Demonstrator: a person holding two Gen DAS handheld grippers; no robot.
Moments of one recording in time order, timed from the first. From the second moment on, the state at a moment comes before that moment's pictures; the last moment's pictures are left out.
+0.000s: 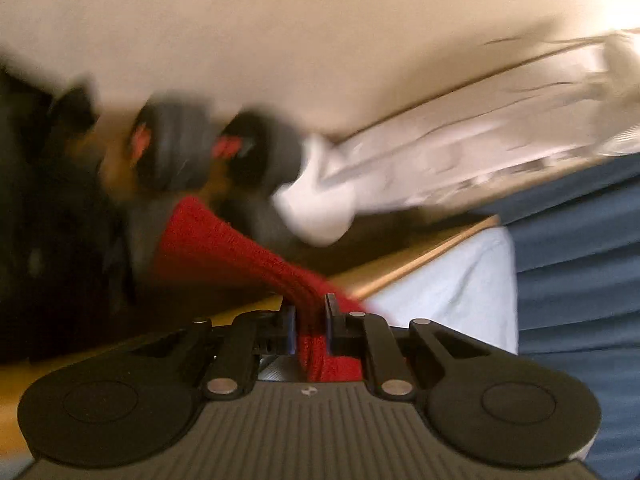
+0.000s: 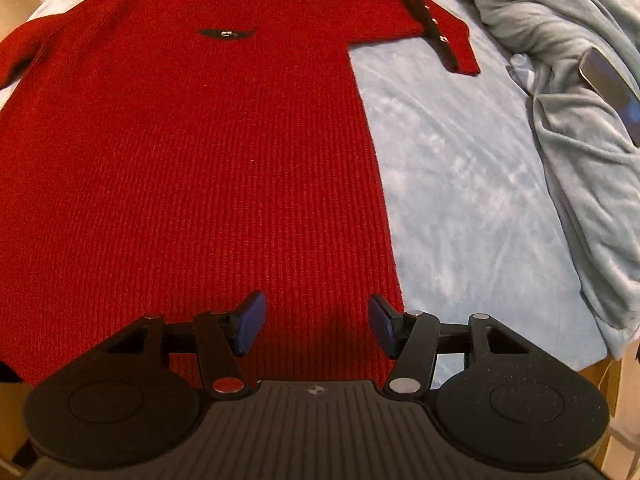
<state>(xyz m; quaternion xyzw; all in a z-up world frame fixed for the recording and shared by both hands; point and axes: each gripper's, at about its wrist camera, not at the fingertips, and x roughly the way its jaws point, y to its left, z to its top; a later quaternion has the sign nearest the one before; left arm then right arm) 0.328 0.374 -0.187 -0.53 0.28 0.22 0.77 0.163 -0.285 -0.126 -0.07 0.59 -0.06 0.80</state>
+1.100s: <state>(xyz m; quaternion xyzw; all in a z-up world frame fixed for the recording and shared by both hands) 0.395 -0.009 -0.117 -0.16 0.38 -0.17 0.89 0.159 -0.349 -0.158 0.01 0.57 -0.08 0.82</state>
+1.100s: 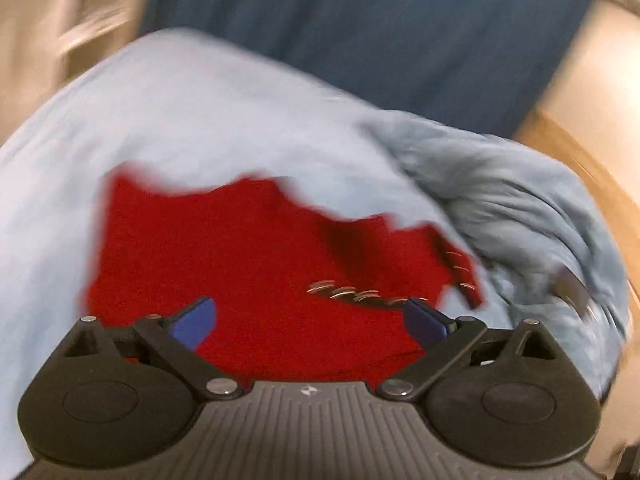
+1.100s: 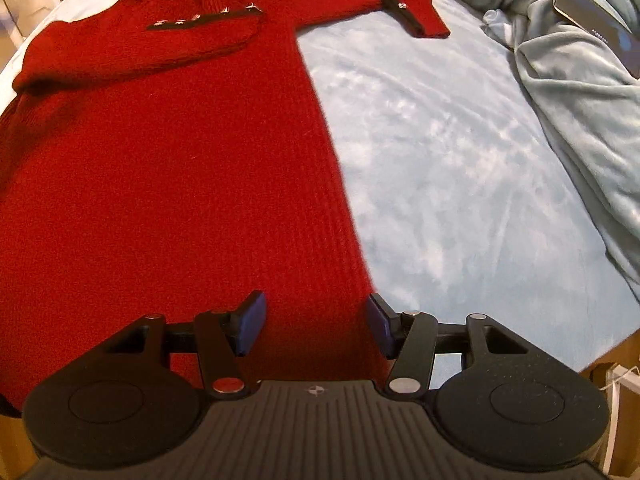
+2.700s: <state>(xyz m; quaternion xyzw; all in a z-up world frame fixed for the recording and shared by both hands) 0.475 0.084 -0.174 -0.11 0.38 0.00 0.92 0.389 -0.434 -0.157 -0.05 0.34 -0.16 0.92</state>
